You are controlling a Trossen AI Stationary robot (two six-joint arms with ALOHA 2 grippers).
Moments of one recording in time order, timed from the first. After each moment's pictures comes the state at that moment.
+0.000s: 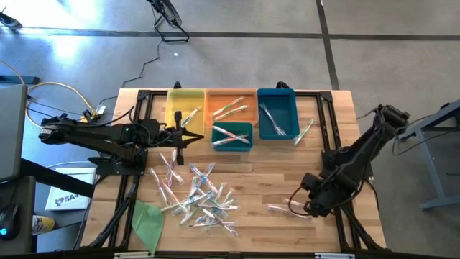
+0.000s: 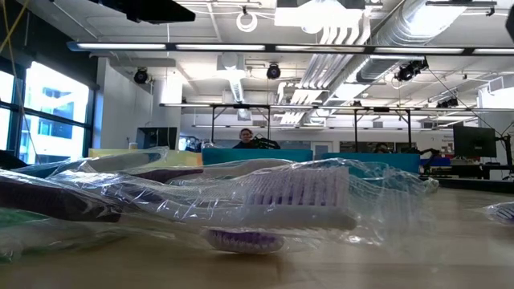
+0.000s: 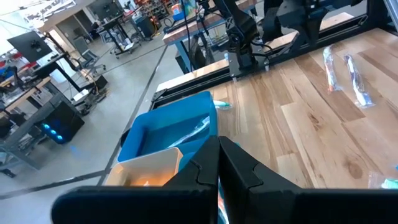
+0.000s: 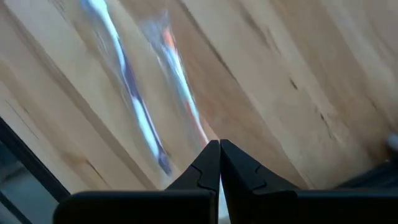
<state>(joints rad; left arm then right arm) -0.06 0.84 0.68 0.00 -0.24 0.39 0.86 1.26 0.82 -0.96 0.05 1.50</state>
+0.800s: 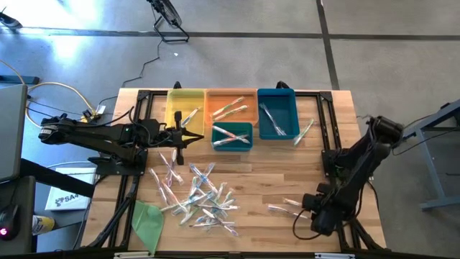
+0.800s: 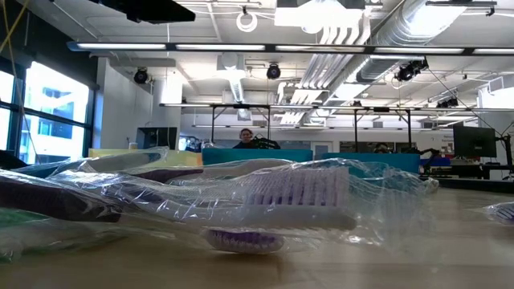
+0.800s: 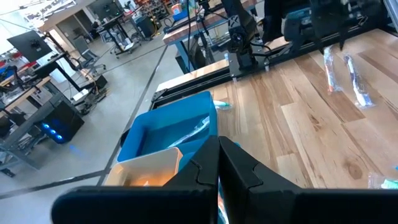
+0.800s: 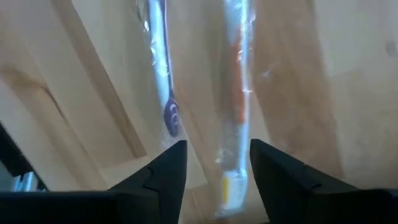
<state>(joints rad) -0.06 0.84 0.68 0.00 -0.24 0.39 1.01 1.49 0.82 -0.80 0.00 1.38</state>
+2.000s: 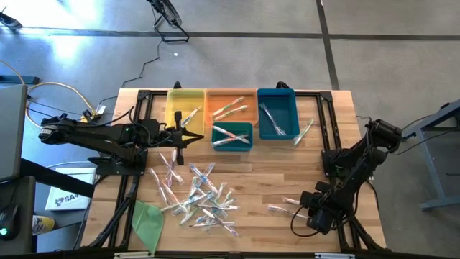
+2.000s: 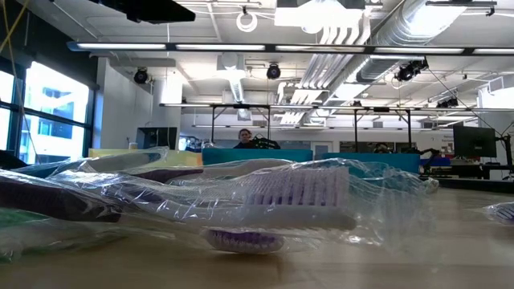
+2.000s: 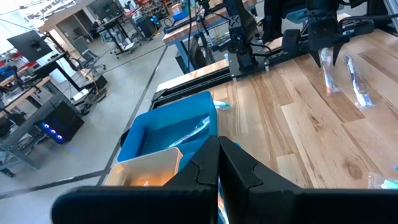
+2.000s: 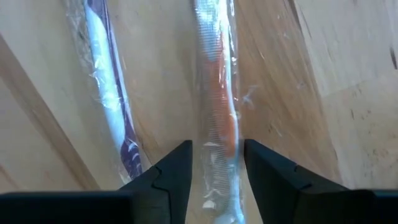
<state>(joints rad) -0.06 0.84 0.68 0.00 -0.24 0.39 1.01 1.56 0.72 -0.68 0.05 1.44</state>
